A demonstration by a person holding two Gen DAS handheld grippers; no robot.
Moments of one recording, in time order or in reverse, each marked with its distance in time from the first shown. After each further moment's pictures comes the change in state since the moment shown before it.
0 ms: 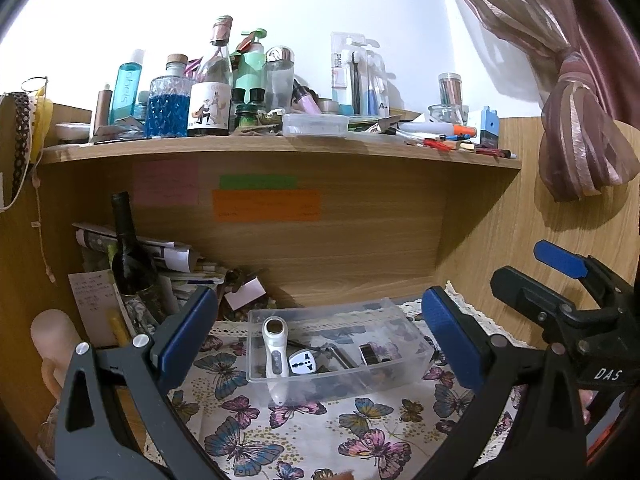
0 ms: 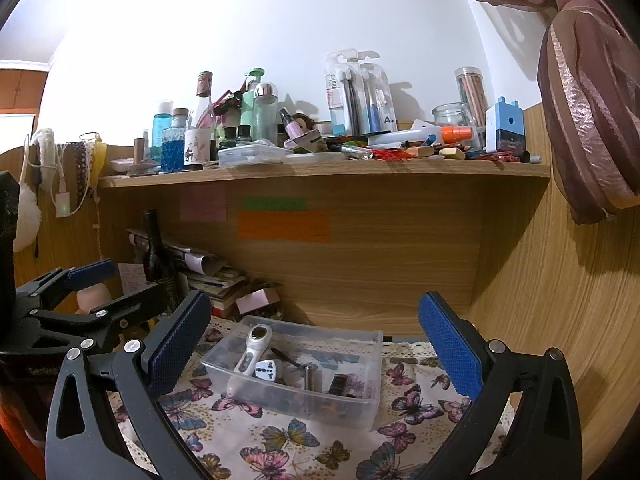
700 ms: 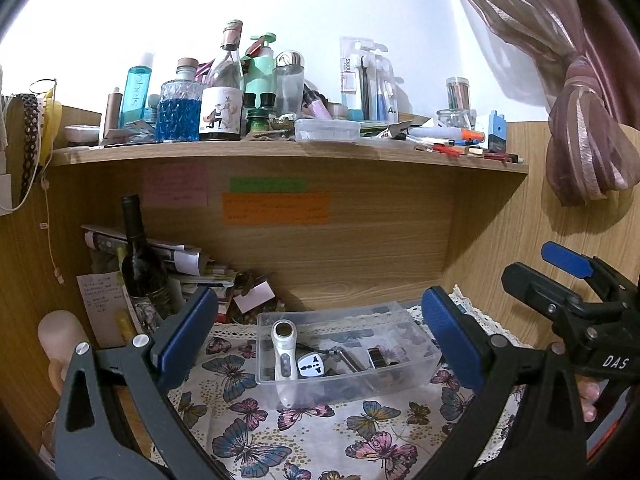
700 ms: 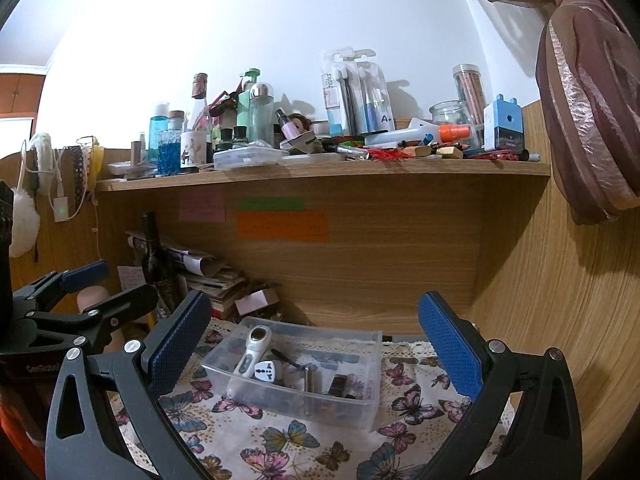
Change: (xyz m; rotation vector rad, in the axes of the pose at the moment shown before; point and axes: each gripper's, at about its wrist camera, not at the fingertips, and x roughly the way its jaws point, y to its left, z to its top) left arm -0.003 0.004 0.001 -0.002 -0.013 0.036; right arm 0.001 -0.005 0.000 0.009 0.000 0.002
